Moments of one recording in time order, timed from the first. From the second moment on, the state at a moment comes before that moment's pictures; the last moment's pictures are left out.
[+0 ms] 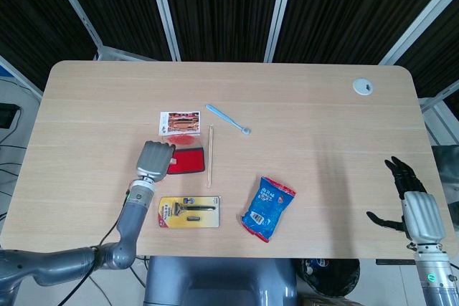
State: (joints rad) left arm -0.77 -1.79 -0.26 -1.37 0.83 1.10 0.95; right arm 0.11 -1.15 0.09 -1.65 -1.48 1.46 0.18
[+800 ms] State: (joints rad) left arm -0.90 -1.86 -0.31 -1.29 0.57 1.10 1.12; right arm 0.11 -1.15 0.10 -1.65 -1.47 1.44 0.20
